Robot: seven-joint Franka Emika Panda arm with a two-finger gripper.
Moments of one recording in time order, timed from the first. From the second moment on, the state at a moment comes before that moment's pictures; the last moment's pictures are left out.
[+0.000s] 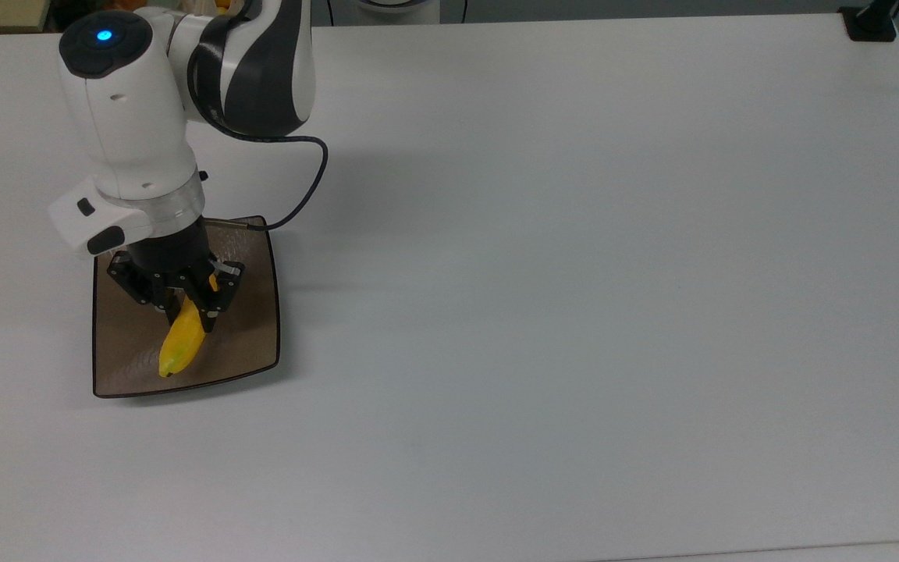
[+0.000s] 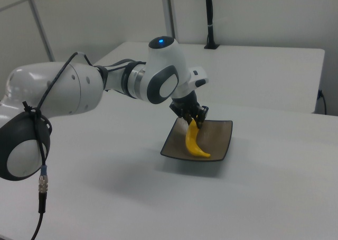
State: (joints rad) arm -0.21 0.63 0.07 -1.36 -0.06 2.30 -0.12
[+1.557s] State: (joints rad) arm -0.20 0.44 0.07 -1.40 -0.10 2.12 -0.12
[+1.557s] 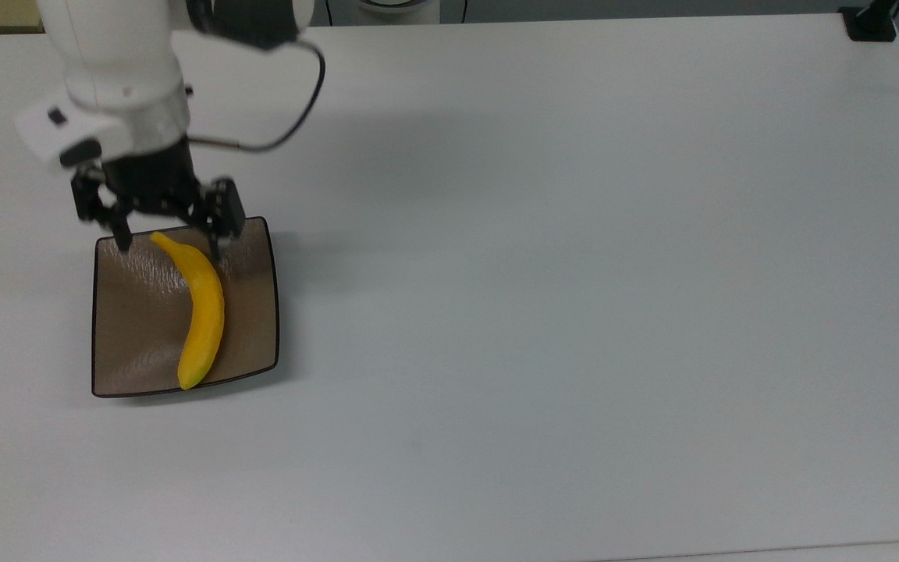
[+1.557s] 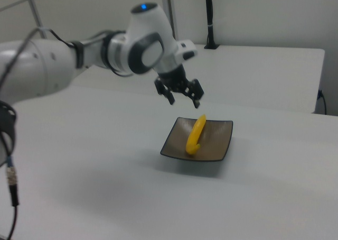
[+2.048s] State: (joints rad) arm -0.10 0.07 0.07 -1.46 0.03 1.55 -0.12
